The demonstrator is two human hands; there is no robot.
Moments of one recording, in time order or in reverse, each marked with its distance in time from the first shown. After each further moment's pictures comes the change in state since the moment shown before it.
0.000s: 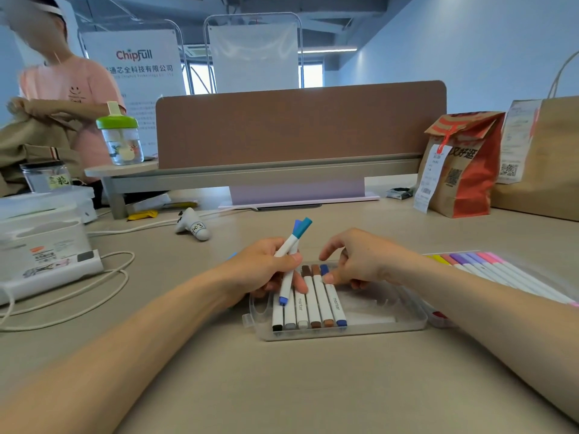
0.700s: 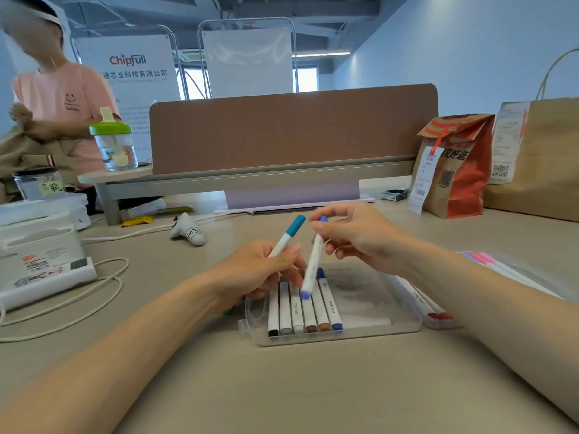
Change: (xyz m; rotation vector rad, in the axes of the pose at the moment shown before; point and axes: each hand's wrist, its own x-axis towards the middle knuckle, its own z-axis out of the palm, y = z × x) left_hand -0.006 0.005 -0.002 -0.042 0.002 0.037; right_hand -0.011 -0.008 -0.018 0.756 0.116 -0.223
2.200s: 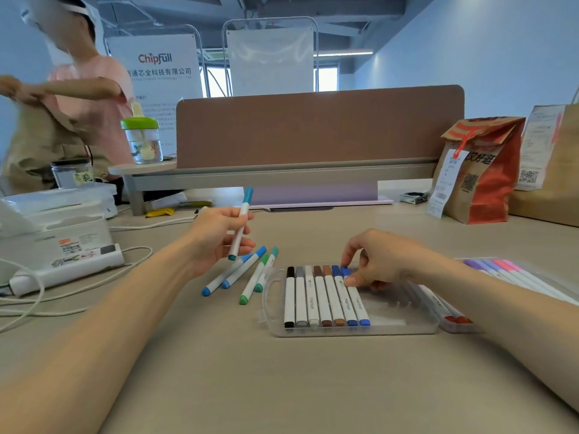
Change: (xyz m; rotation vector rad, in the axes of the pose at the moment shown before) left_hand 0.001 -0.013 -0.068 -0.227 0.456 0.025; right_hand -0.001 0.014 -0.002 -0.871 -0.165 0.185
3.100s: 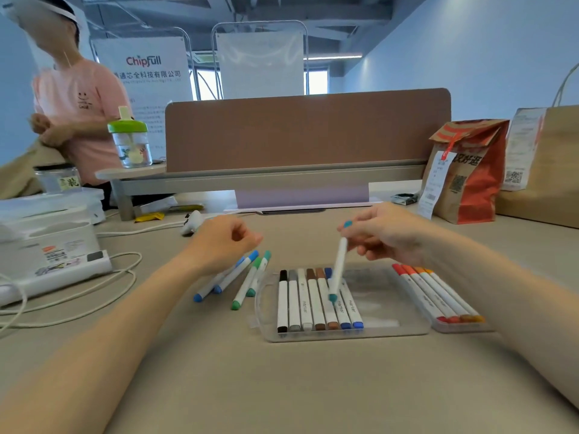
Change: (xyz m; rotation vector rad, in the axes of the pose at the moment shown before) left_hand 0.003 -0.006 0.011 0.810 0.039 0.327; right_hand -0.007 0.001 -0.029 0.823 0.108 0.011
